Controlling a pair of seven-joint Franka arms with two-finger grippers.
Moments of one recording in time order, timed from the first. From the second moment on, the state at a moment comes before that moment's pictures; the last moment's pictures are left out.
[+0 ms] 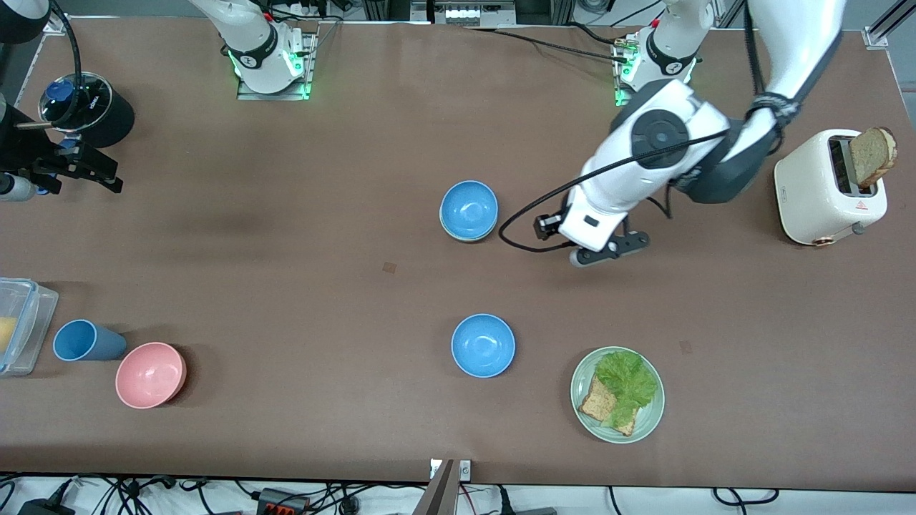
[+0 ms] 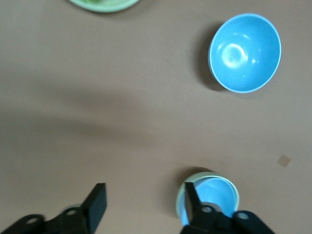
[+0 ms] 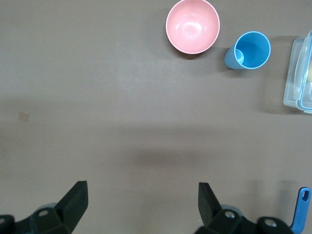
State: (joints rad) left arm 0.41 0.51 -1.02 -1.67 0.29 1.94 -0.92; right arm -0.03 -0.02 -0.02 -1.72 -0.01 1.71 -0.08
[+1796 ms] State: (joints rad) left arm 0.07 -0.05 -0.04 -1.80 -0.03 1.59 -0.10; right arm -0.04 -0.02 -0.01 -1.72 -0.01 1.69 -0.08
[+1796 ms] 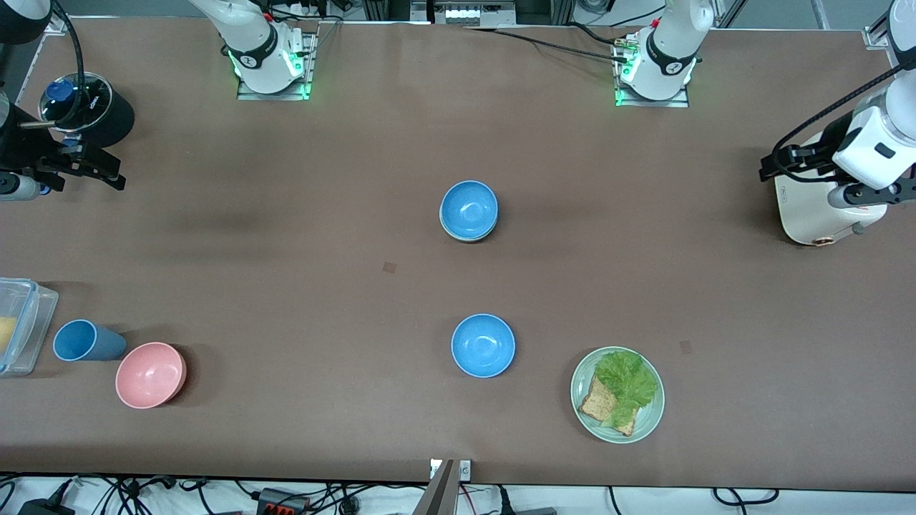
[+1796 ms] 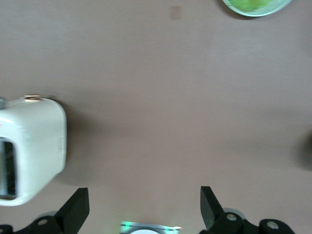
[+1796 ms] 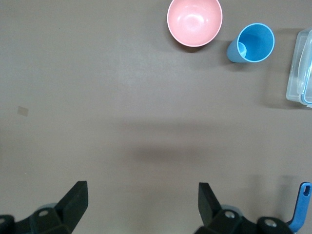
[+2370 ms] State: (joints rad) left arm 0.05 -0.12 -0.08 -1.88 -0.05 1.72 -0.10; right arm -0.04 -0.02 -0.01 -1.71 -0.01 1.69 -0.07
